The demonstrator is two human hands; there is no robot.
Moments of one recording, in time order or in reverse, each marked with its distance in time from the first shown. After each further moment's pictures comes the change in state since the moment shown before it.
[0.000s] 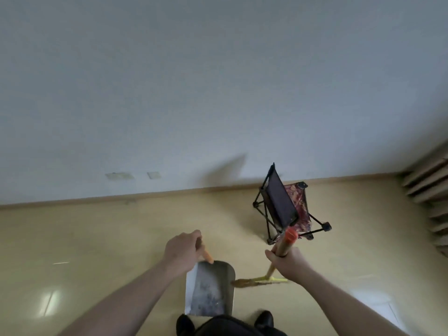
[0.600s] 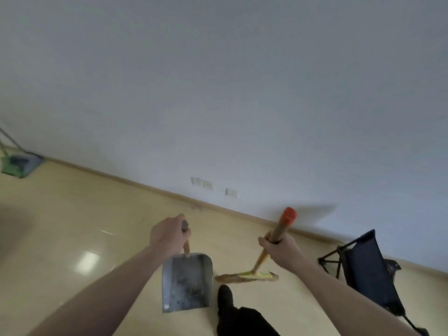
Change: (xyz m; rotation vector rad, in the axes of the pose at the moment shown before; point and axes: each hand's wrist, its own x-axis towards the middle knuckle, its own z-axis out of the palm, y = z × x) left_hand -0.062 -0.308 -0.122 -0.135 0.291 -0.530; right_hand 0.032 -0.316 0.174 -0.107 -0.161 -0.366
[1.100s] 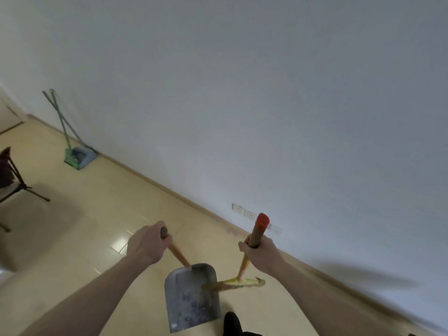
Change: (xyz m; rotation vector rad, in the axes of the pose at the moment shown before) left_hand 0.137 -0.175 -0.086 -0.092 0.106 -0.329; right_hand 0.168 -0.228 0.112 -0.081 -0.253 -0.152
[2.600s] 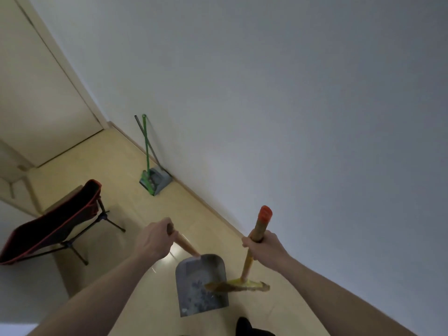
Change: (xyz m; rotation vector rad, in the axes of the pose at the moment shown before) left_hand 0.550 -0.461 -0.236 0.029 0.020 -0.228; right_hand 0.427 -0.593 0.326 -0.082 -0.199 -0.182
